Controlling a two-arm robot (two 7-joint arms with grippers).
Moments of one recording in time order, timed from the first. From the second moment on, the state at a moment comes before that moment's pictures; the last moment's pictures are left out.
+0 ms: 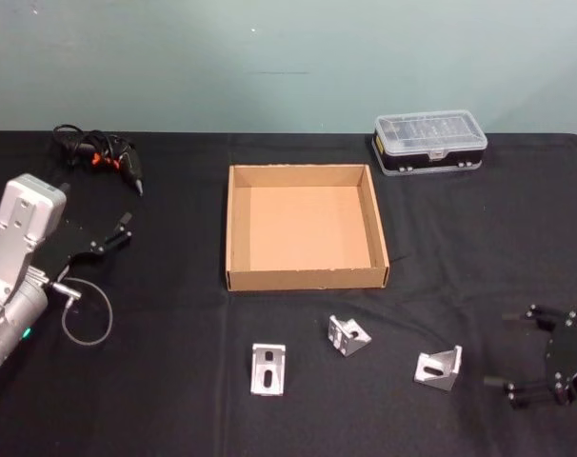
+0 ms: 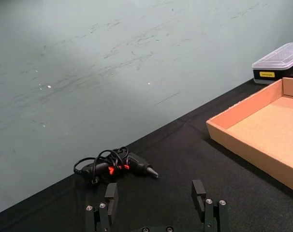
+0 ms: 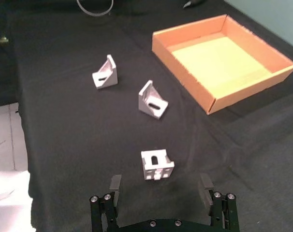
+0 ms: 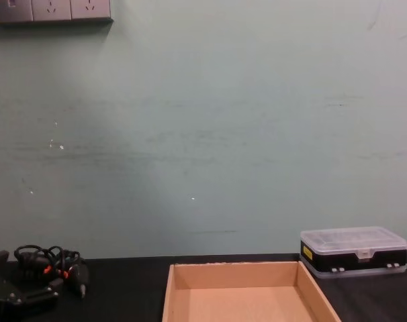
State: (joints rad) left arm -0.20 0.60 0.45 -1.41 -0.25 -0.12 0.03; right arm -0.03 1.10 -0.27 -1.77 0.54 0.14 0.75
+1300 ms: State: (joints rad) left arm -0.20 0.60 0.45 -1.41 -0.25 -0.12 0.03; right arm 0.17 0.96 -0.47 -1.63 0.42 0.16 0.80
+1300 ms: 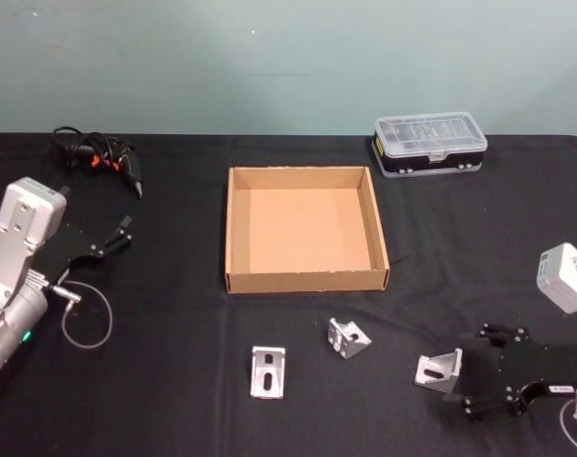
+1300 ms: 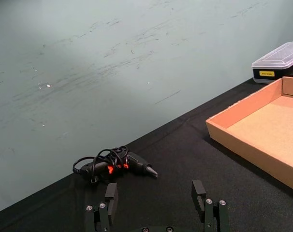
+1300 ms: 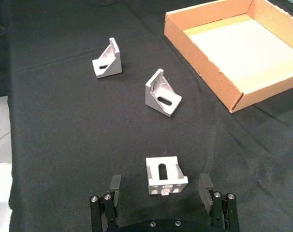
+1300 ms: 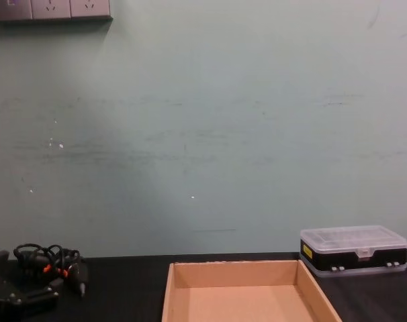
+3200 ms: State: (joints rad) left arm -0.20 0.60 0.45 -1.41 -0.25 -0.12 0.03; right arm 0.20 0.93 -0.50 -1.58 0.40 0.15 0.77
